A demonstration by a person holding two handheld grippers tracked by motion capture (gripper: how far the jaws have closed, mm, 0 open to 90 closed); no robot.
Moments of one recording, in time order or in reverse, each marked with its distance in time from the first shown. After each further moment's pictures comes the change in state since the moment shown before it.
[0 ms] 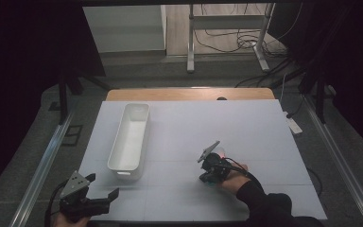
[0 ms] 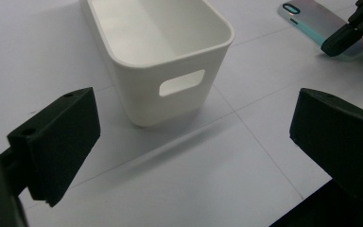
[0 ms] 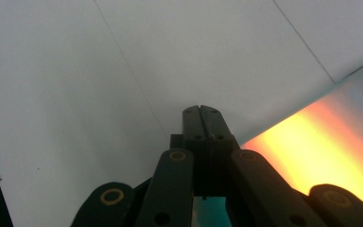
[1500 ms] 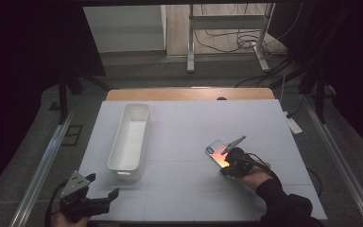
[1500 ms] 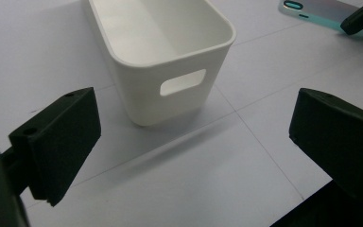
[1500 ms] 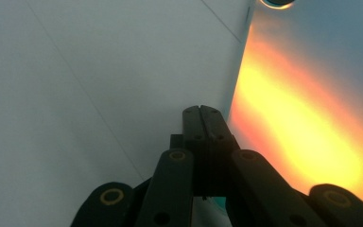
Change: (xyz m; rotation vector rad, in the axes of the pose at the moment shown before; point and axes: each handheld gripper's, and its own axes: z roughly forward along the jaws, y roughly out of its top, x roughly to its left) left arm 0.000 0.000 0.000 0.003 0.003 -0.006; right arm -0.045 -0.044 -0.030 -0.028 -0.069 0.120
